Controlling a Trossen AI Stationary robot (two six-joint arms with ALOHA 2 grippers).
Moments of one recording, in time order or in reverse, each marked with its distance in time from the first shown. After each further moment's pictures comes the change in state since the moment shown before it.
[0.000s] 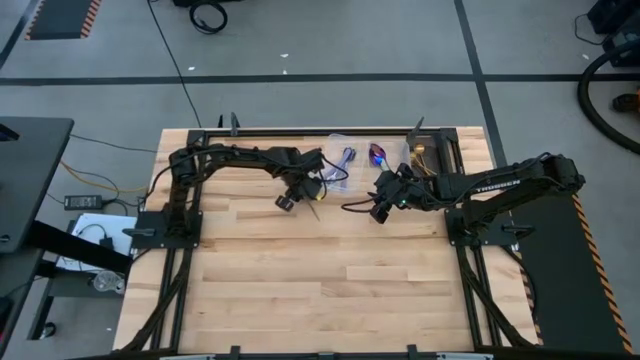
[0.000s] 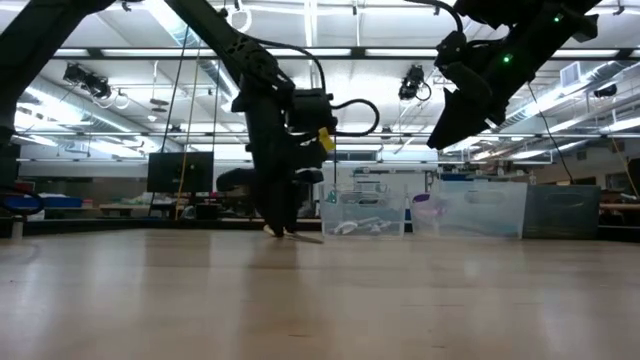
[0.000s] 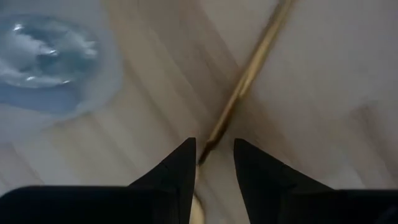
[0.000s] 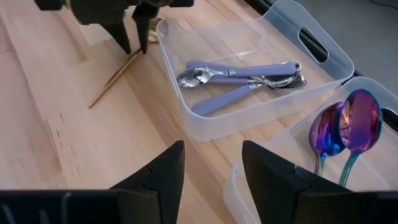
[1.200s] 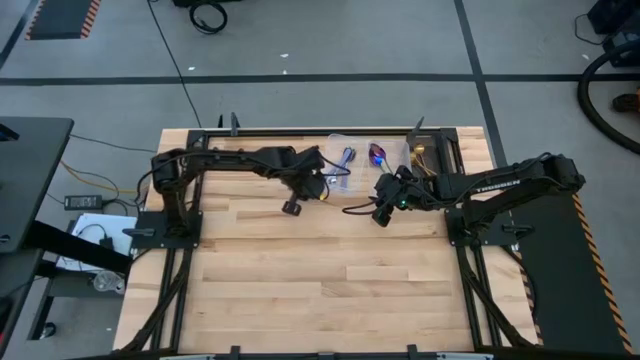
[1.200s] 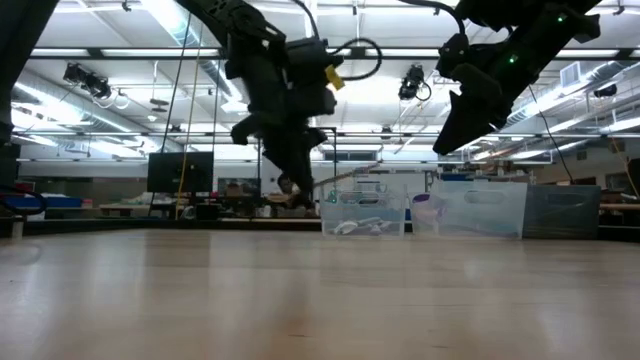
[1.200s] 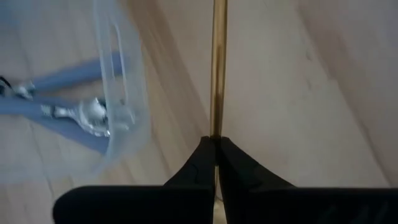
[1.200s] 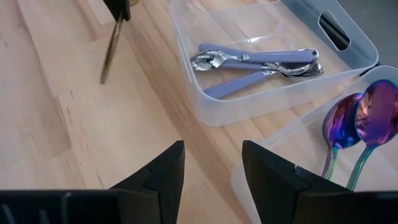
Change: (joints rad) left arm -0.058 -0.154 -0.003 0.041 0.089 -0.279; right arm 0.001 0.000 0.000 -0.038 -0.064 -0.018
